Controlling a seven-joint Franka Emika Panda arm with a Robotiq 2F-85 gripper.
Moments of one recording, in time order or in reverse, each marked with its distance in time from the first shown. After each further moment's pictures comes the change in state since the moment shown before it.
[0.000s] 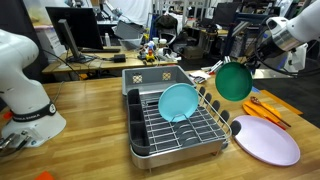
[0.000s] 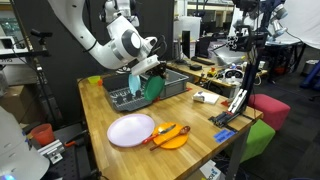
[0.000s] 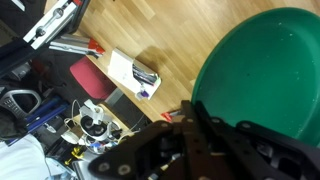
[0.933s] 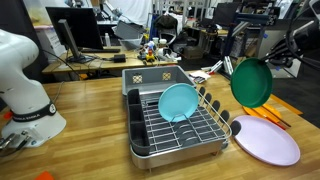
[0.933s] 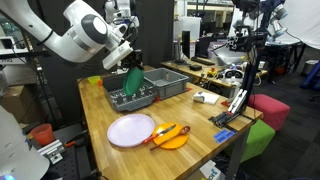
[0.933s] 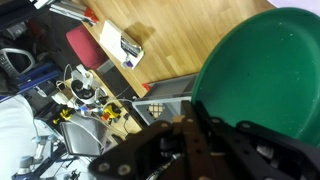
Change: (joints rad) arm 0.023 -0.403 0.013 -0.318 -0.144 0.000 0.000
